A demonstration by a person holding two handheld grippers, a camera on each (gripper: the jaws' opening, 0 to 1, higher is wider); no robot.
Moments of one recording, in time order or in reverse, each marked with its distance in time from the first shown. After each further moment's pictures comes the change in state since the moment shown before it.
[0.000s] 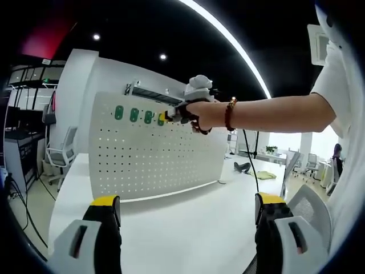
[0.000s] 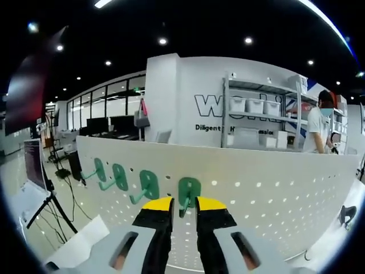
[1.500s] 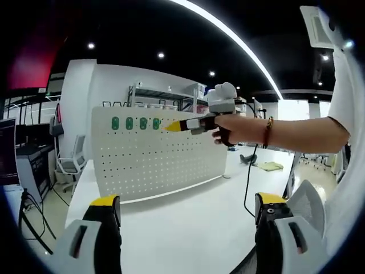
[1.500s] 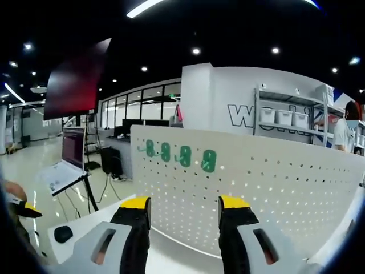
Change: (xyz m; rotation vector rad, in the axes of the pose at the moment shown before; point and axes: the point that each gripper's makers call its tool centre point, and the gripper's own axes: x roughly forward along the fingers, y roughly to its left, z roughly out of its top) left arm -0.015 -0.050 0.016 0.099 0.046 0.091; right arm -0.113 0.012 -0.032 -0.095 -0.081 0.302
